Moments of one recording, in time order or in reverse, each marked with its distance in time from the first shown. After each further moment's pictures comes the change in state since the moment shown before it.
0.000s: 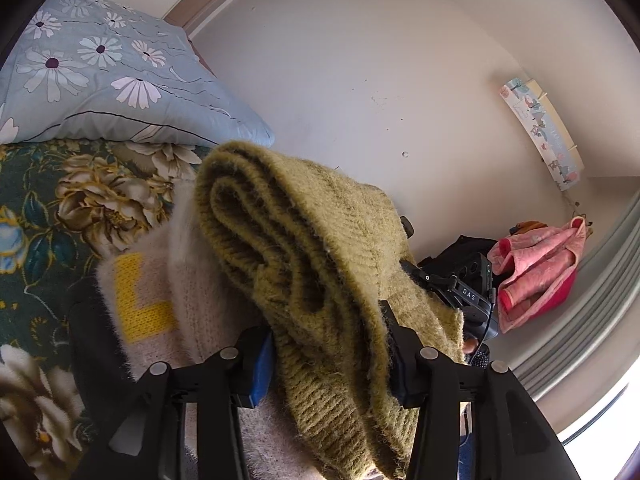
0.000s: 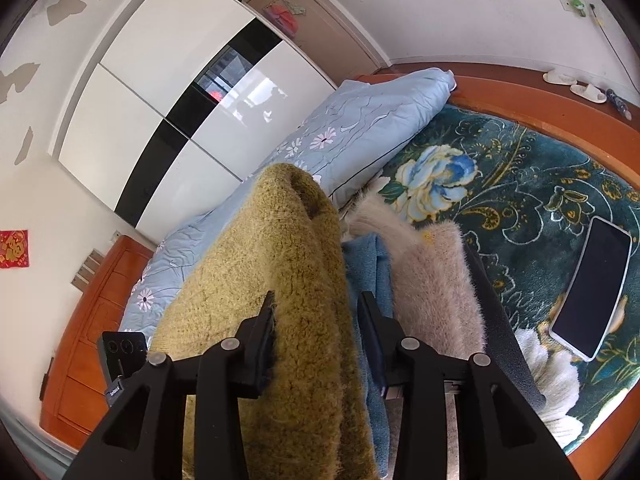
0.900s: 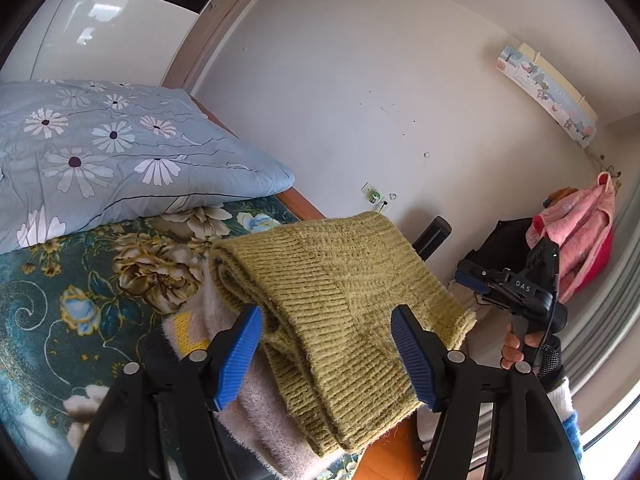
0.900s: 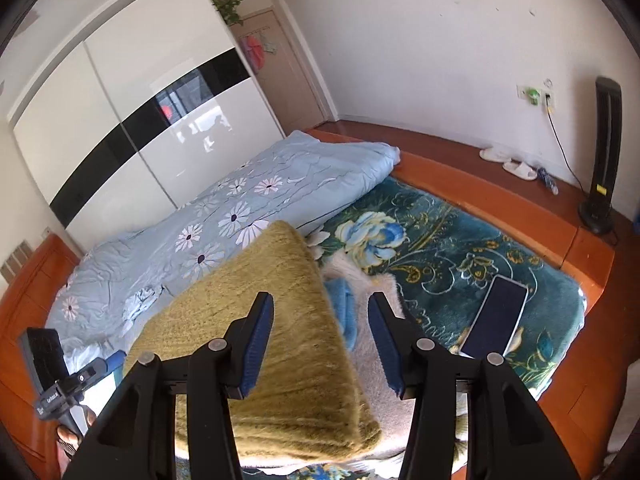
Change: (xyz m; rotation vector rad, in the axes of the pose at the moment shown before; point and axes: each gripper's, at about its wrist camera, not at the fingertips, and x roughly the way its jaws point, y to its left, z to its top) left arm -0.046 -0.067 0.011 0.227 -0.074 0.208; right arm -0.075 0.097 -0.012 -0.180 -0.171 -0.331
